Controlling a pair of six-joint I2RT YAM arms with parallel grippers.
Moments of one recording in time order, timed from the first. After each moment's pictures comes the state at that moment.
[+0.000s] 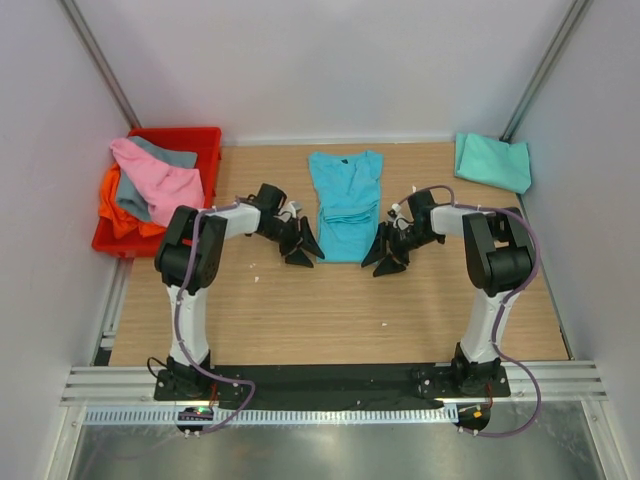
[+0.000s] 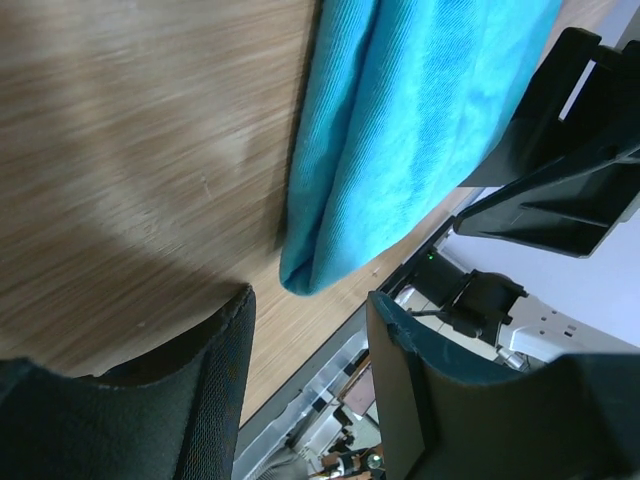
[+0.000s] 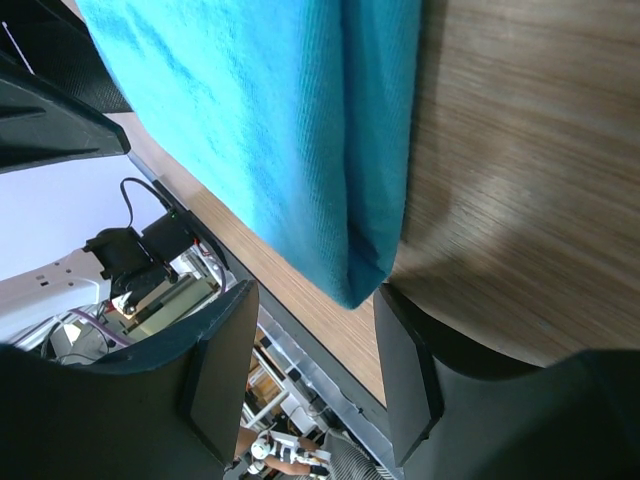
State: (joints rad) left arm -0.37 2.08 1.27 -0.40 0.80 -0.69; right arm 0.17 1.95 1.10 -0.54 -0.84 0.41
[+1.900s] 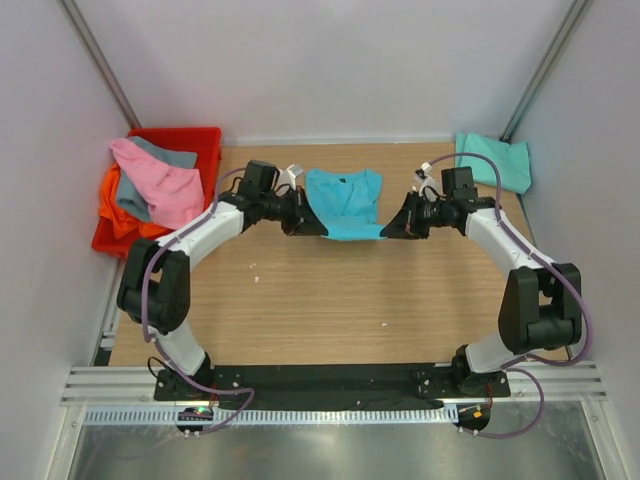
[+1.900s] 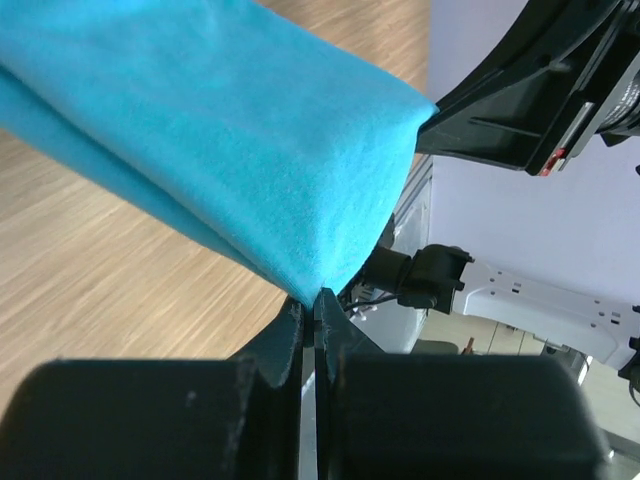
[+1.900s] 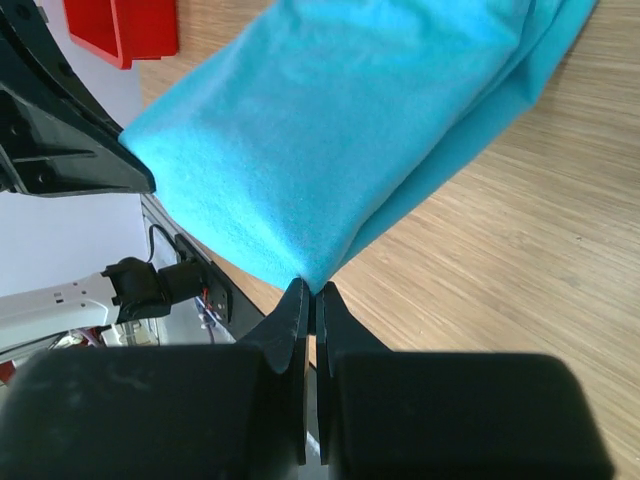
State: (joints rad) left arm -0.41 1.74 1.25 -0.28 0.81 -0.72; right arm 0.10 1.53 1.07 -0.48 -0.79 0.42
